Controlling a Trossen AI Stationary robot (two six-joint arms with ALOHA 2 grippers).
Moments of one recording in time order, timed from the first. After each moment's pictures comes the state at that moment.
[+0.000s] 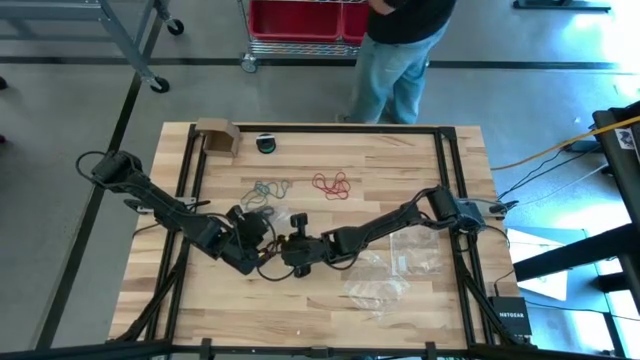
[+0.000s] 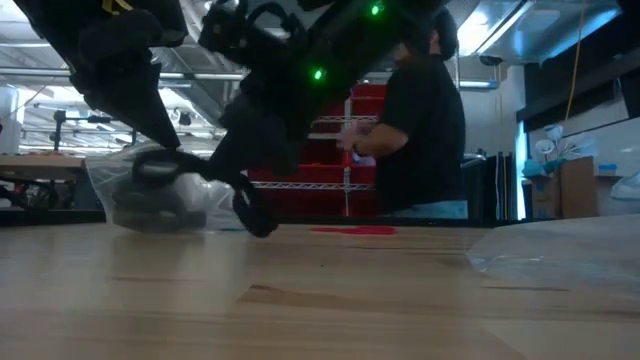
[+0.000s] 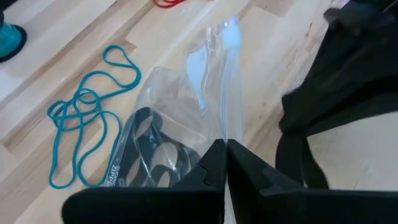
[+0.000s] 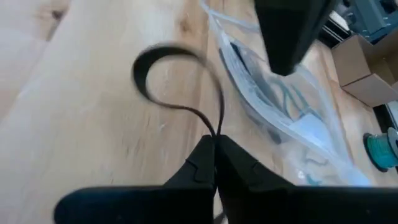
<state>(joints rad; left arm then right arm) -0.53 1.37 0.81 -0.64 -0.73 -1.01 0.27 2.21 1.53 -0.06 0.46 -0.23</state>
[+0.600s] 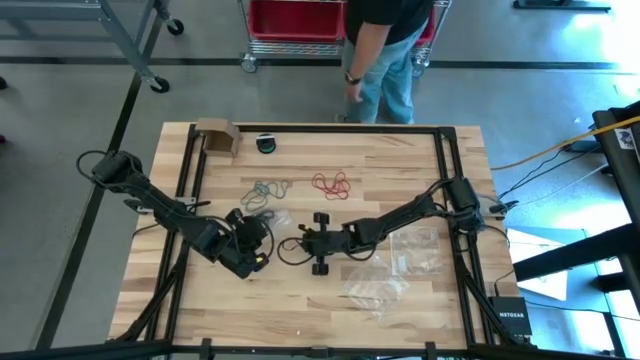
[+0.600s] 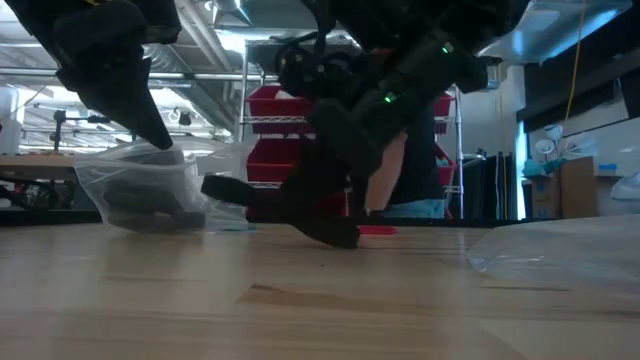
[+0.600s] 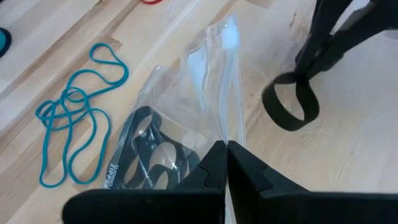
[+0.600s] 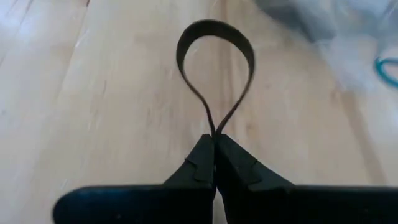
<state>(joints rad) -0.56 1.38 0.81 -0.63 -0.71 -1.00 0.24 2.05 1.20 0.09 0.24 0.10</state>
